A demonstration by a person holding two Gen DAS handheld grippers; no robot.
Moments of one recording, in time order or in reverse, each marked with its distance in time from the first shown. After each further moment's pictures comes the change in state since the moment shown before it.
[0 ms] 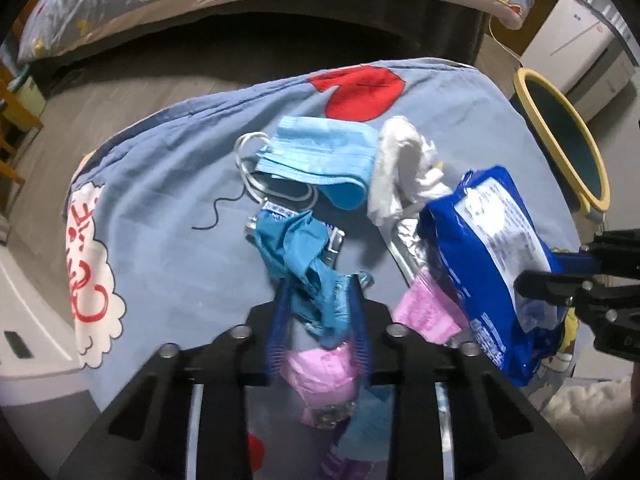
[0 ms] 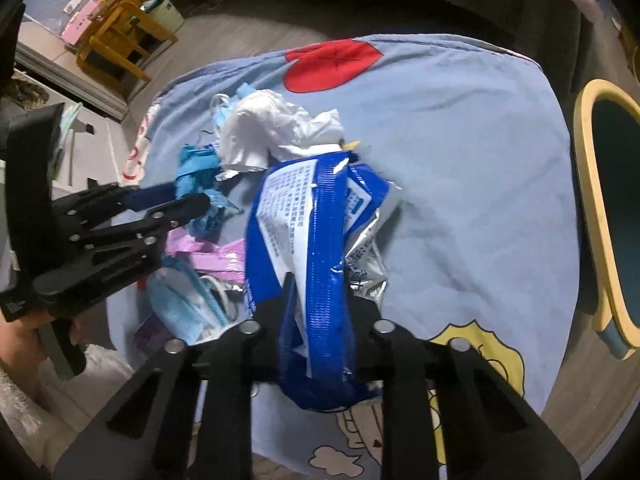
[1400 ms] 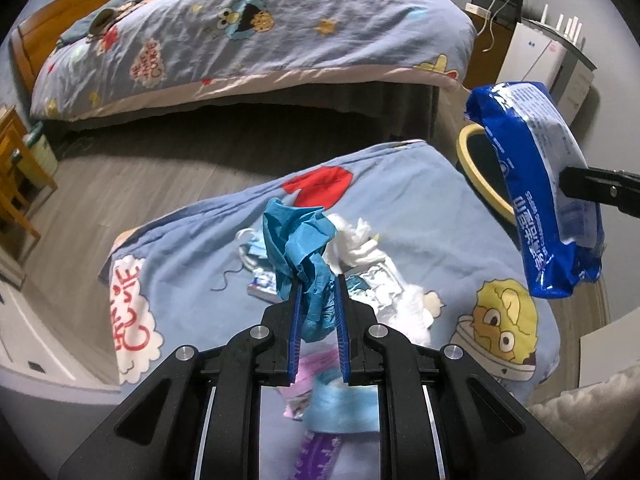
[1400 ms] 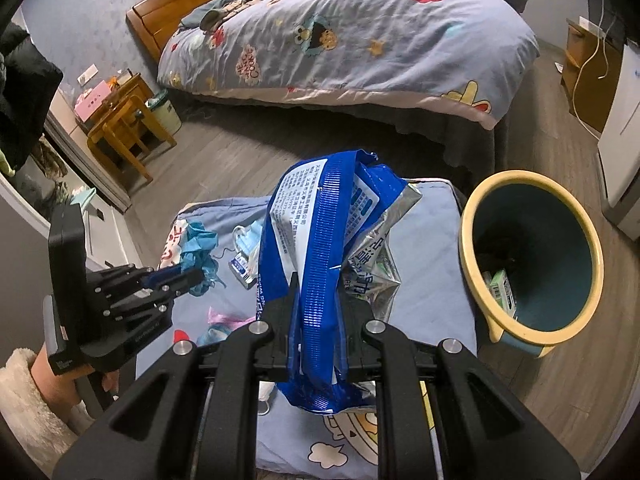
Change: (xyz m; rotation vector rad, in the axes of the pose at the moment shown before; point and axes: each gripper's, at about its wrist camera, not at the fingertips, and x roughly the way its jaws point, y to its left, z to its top) left arm -0.092 -0.033 -0.006 0.080 -0.270 0.012; right arm -0.142 0.005 -0.022 0.046 -0.408 -0.087
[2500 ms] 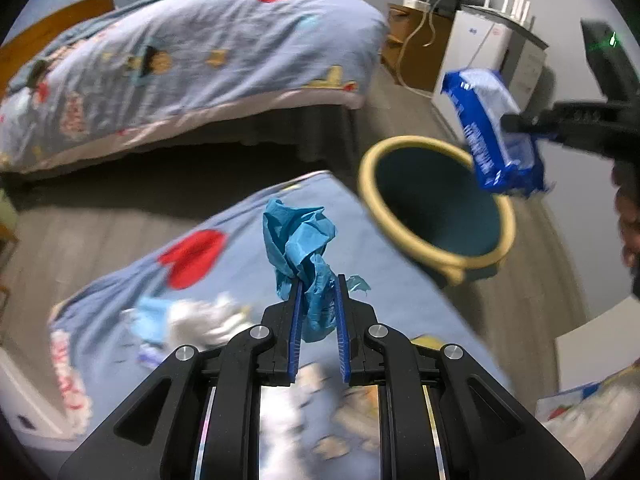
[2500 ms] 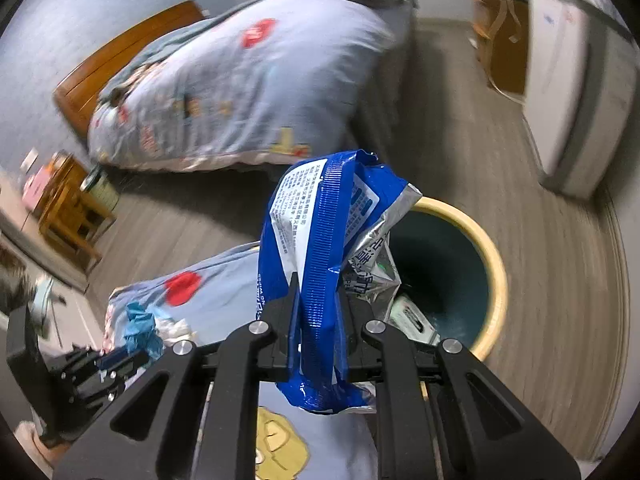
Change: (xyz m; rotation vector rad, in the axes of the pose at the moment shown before) left arm 0.024 -0.128 0.057 0.122 -0.038 -0.138; right arm -0.037 -0.199 0.030 0.289 -0.104 -0.157
